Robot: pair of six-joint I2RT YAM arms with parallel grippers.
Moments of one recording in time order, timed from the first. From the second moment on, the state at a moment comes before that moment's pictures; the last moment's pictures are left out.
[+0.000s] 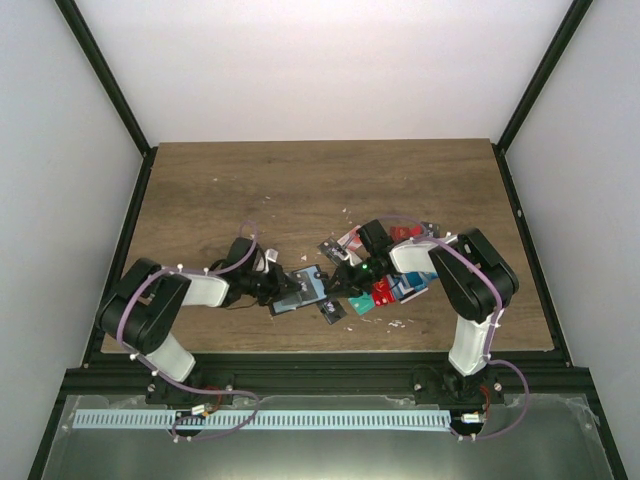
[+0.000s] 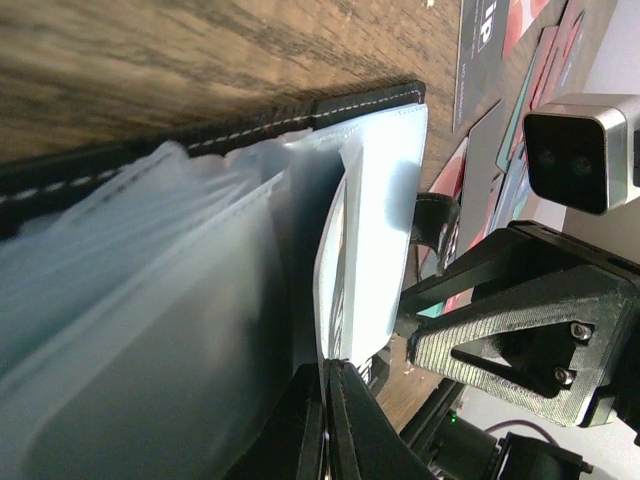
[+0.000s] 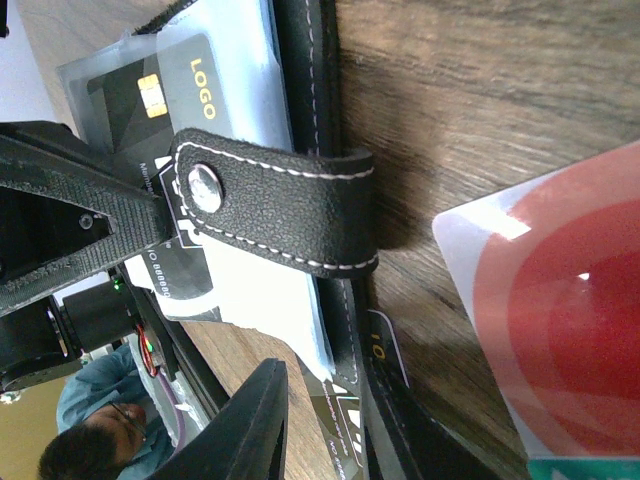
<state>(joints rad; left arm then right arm) -0.46 1.59 0.48 0.28 0.69 -1.07 0.54 1.85 0.88 -0.21 -0.85 0.54</state>
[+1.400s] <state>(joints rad) -0.53 1.67 0.76 -0.19 0.58 -0.76 0.54 1.83 0.94 -0.35 -0.75 0.48</state>
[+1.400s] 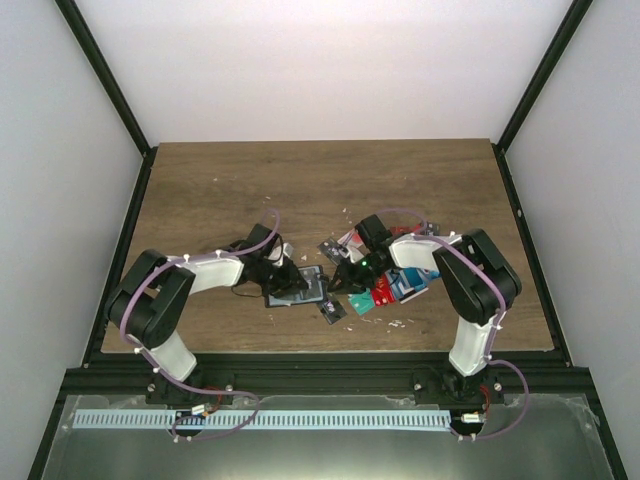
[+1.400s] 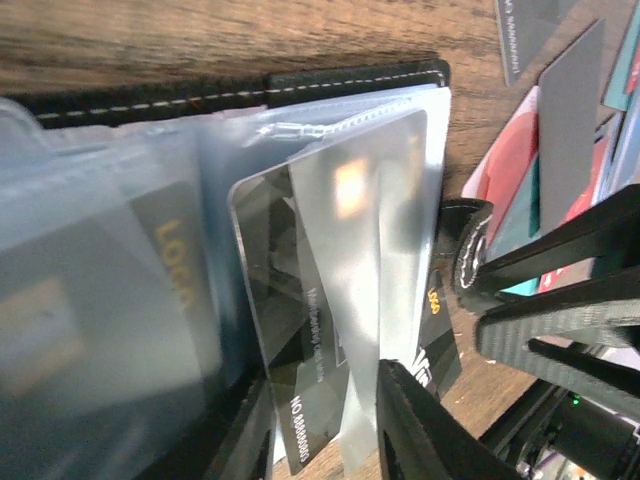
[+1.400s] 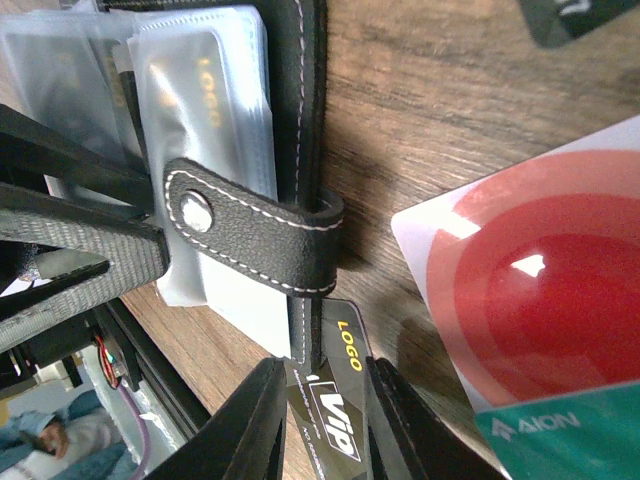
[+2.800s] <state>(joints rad) -0.57 1.73 0.96 -0.50 0.39 -0.65 0.55 1.89 0.99 -0.33 -0.77 0.48</state>
